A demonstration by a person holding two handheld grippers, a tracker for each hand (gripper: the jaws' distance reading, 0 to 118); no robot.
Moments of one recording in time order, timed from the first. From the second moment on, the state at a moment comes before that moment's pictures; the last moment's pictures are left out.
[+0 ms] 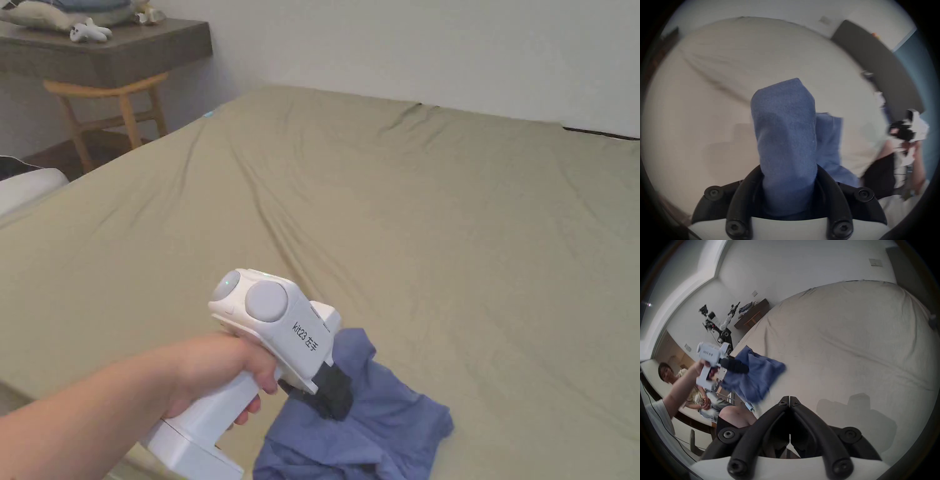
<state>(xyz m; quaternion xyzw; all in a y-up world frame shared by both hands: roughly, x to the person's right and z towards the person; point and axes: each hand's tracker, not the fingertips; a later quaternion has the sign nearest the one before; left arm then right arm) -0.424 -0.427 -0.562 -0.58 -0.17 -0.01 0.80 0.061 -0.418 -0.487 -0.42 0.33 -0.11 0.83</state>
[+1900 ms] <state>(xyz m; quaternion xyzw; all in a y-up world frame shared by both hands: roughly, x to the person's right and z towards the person) -0.202 -0.289 -0.401 -0.07 -0.02 0.03 1.00 0.078 -0.317 -0.412 -0.08 0.05 0.06 0.99</state>
